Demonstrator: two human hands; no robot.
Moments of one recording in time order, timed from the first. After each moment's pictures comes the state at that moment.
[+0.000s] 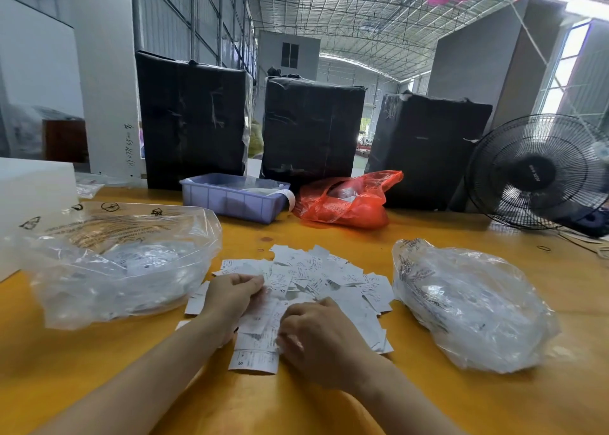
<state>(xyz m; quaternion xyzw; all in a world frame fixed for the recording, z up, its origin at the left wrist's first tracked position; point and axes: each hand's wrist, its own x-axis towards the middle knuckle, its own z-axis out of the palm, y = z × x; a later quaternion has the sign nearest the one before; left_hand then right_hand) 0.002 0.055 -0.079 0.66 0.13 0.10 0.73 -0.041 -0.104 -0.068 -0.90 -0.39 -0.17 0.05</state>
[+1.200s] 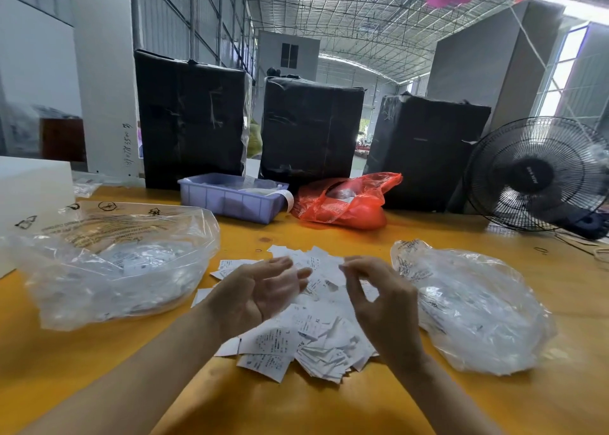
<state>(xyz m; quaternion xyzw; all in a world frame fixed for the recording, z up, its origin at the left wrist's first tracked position) -0.022 0.043 -0.040 0.43 -0.02 -0.16 0.89 -0.028 -0.151 -0.053 -0.77 -0.25 -0.49 0.33</state>
